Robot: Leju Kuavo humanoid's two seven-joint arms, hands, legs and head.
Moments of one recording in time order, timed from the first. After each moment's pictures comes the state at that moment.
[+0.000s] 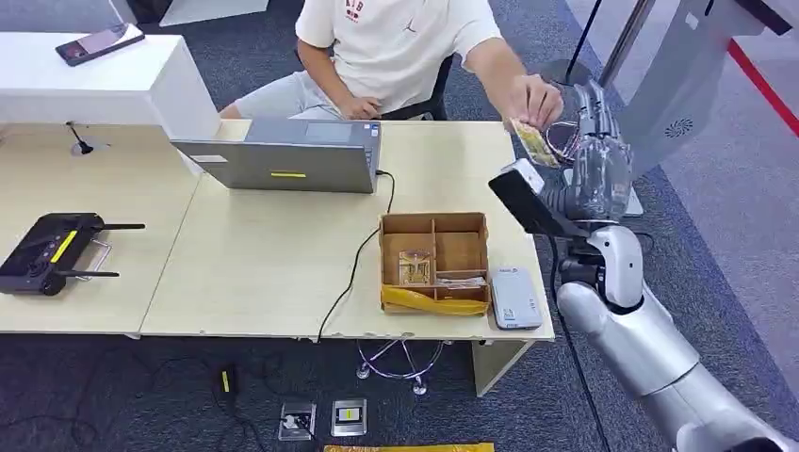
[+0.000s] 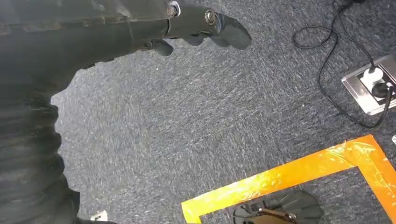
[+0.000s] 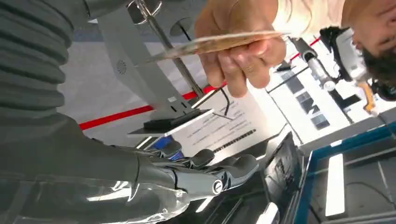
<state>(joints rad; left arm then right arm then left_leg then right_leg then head) -0.12 0.03 -1.18 -0.30 0.65 0.67 0.00 -0.70 -0.36 0.72 -1.41 0.84 -0.50 0.37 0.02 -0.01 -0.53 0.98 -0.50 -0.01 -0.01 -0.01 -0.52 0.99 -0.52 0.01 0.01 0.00</state>
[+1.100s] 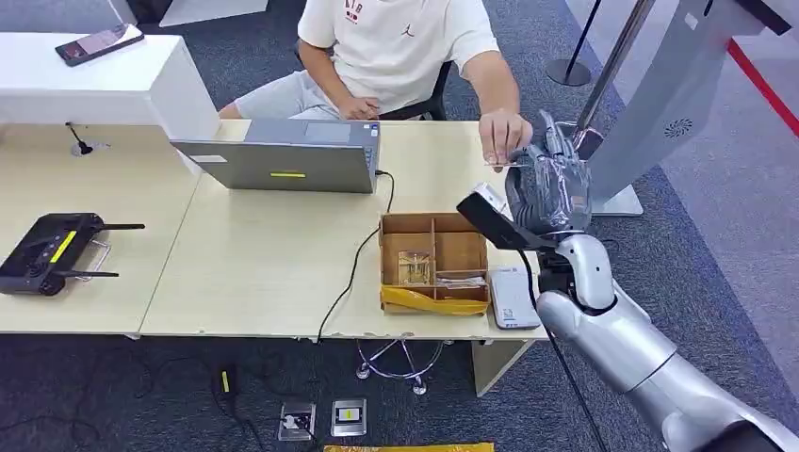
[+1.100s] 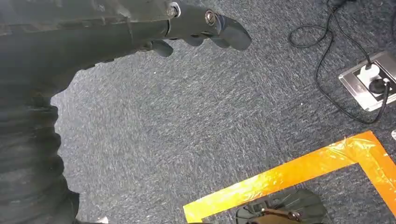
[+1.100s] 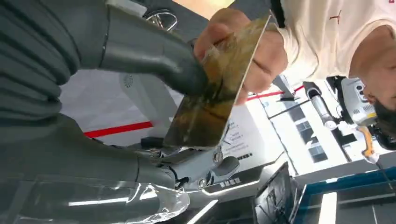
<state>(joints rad) -0.12 0.04 -1.21 -0.32 0.66 0.67 0.01 -0.74 -0.36 0.88 -1.29 0.77 -0.51 0.38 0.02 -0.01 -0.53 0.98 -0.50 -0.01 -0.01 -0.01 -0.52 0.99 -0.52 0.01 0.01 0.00</state>
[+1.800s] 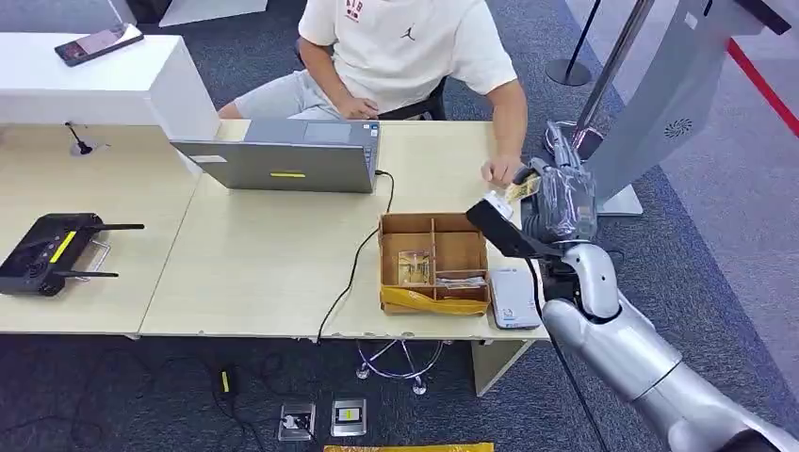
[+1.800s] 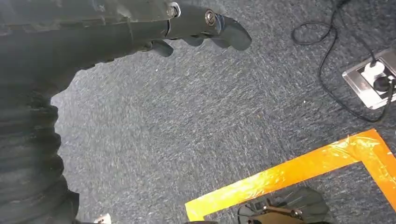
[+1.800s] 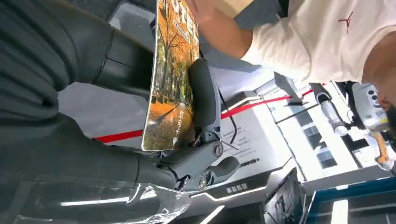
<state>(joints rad) -0.11 0.05 -1.22 -0.33 0.68 0.68 0.01 -0.70 -0.39 0.88 -1.31 0.75 -0.53 0.38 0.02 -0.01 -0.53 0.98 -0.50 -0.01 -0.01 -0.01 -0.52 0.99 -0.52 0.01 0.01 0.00</state>
